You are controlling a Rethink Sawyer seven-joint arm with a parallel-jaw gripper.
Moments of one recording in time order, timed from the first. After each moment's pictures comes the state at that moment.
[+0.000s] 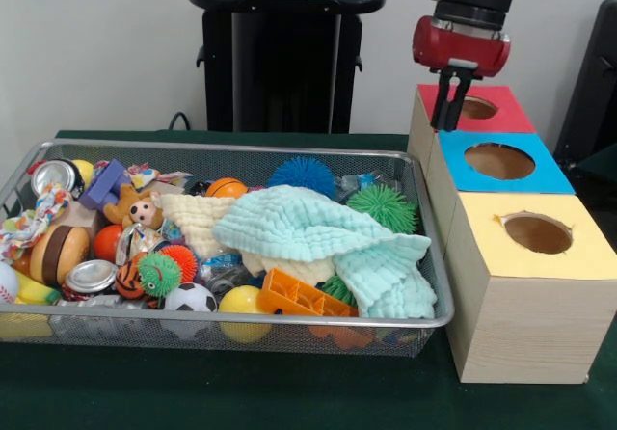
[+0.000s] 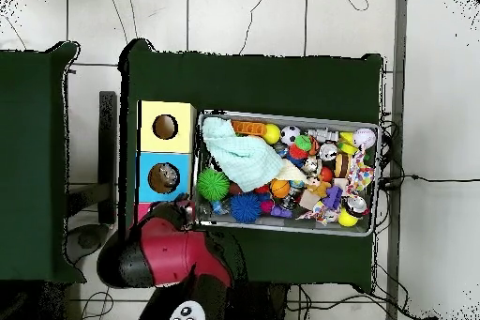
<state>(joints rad) 0.26 -0.74 -0.26 1.93 -0.05 0.12 1.80</state>
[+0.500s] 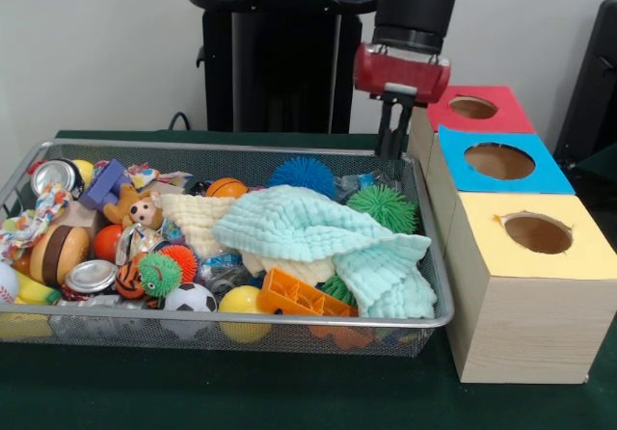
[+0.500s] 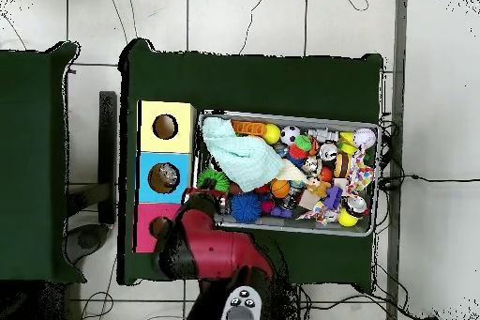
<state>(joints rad) 0.08 -0.68 -0.22 2.00 -0.05 -0.16 1.80</state>
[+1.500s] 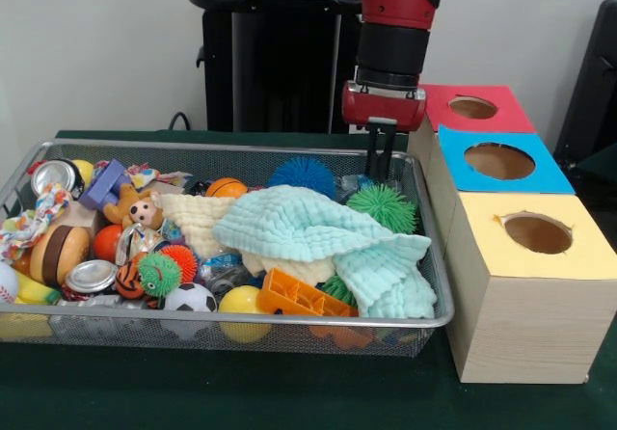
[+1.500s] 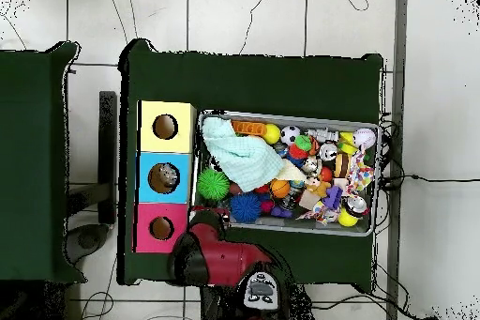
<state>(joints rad) -0.02 -0.57 -0.11 2.10 -0.04 -0.26 1.80</state>
